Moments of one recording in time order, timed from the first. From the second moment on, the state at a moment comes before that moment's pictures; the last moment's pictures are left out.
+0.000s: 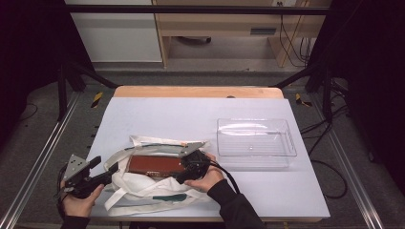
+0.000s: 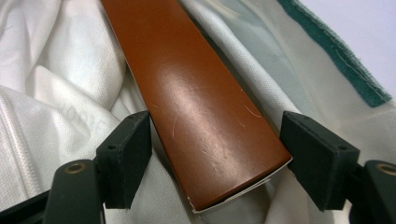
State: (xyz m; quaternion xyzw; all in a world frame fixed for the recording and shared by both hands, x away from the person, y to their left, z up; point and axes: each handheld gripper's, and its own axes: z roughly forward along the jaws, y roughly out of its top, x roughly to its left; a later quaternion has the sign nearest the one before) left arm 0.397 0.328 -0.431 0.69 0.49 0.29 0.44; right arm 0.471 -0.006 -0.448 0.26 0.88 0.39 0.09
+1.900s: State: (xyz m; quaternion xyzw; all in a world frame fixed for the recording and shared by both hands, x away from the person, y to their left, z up) left arm 0.393 0.333 -0.429 0.69 0.50 0.29 0.44; right arm 0.442 0.010 -0.424 0.21 0.88 0.41 0.11
